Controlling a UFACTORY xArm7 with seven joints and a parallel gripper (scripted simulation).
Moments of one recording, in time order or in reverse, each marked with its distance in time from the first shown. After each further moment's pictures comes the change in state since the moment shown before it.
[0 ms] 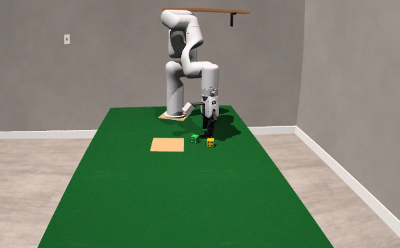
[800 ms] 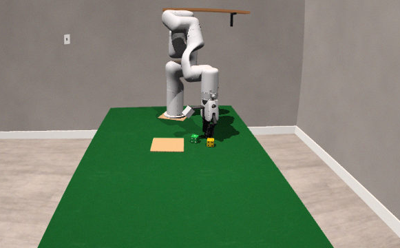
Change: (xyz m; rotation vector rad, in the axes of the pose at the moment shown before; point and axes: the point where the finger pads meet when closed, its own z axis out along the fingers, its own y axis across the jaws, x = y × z) arm 0.000 0.000 0.017 0.000 0.000 0.000
